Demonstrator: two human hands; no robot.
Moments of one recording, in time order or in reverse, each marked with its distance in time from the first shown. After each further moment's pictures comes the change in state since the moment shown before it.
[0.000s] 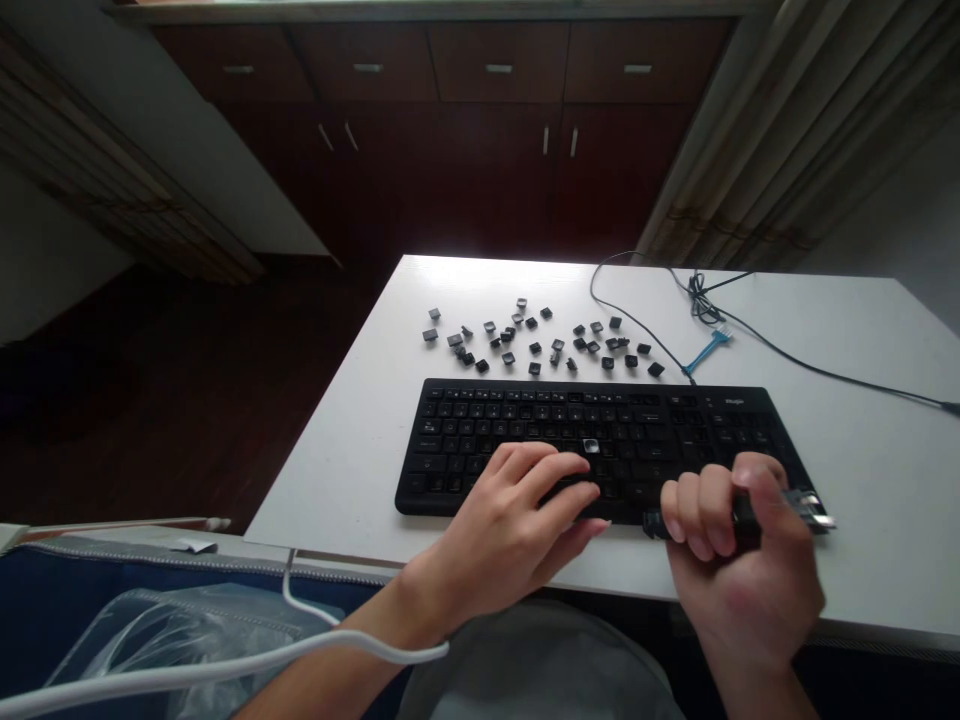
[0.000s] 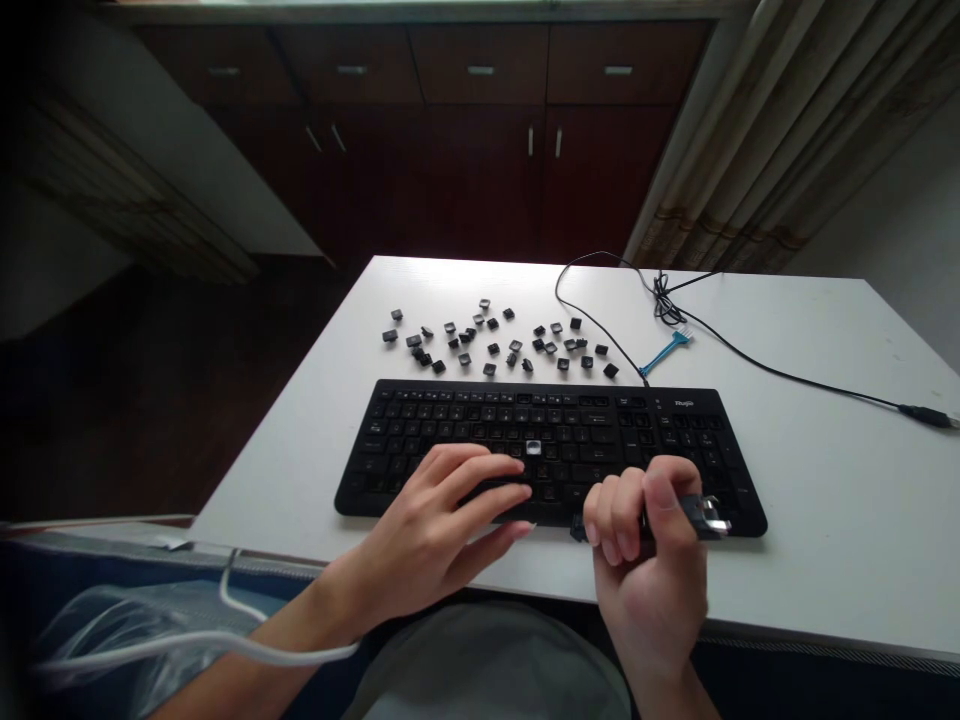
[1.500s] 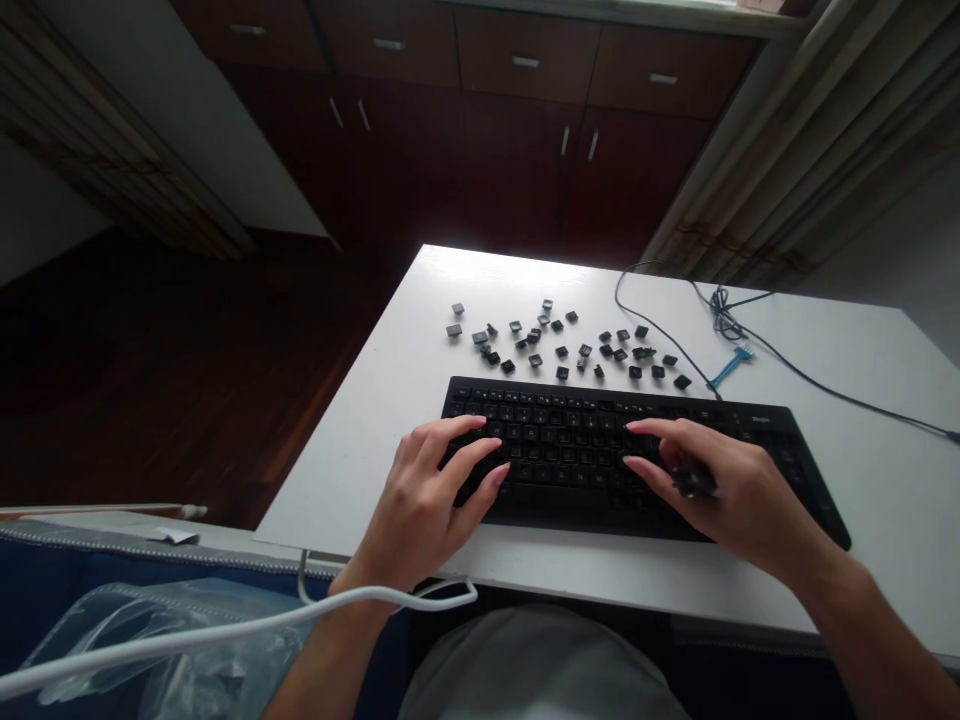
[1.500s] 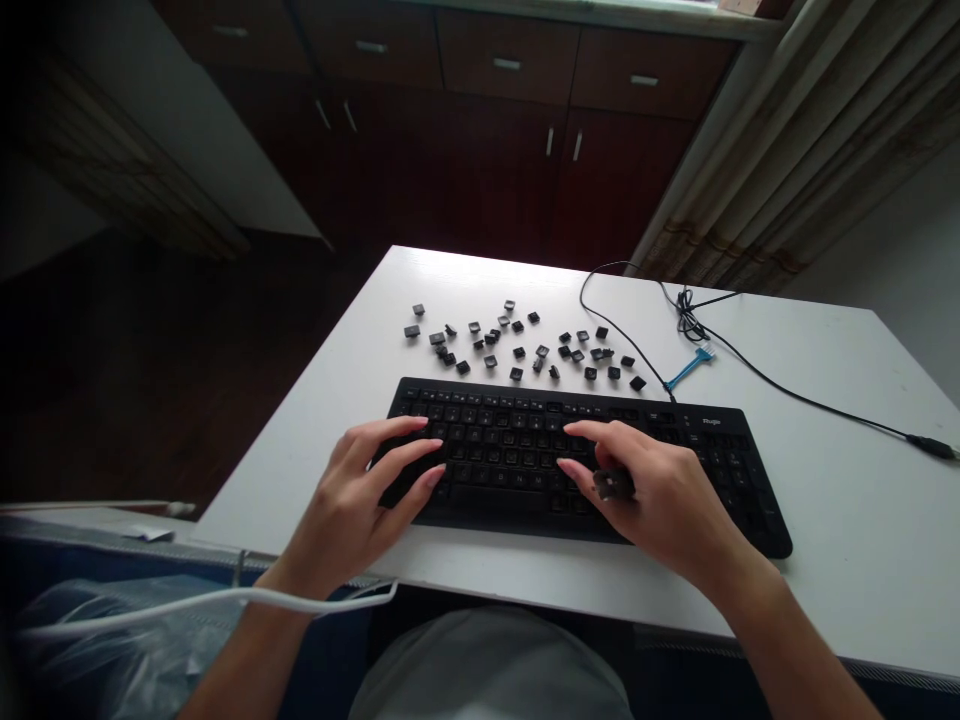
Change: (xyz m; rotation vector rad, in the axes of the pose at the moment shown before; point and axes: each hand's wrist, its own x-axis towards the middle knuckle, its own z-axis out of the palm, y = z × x) left_hand -0.065 -0.064 -0.031 0.200 0.215 -0.261; right_hand 0.062 -0.010 -0.011 -1.344 -0.853 -0.464
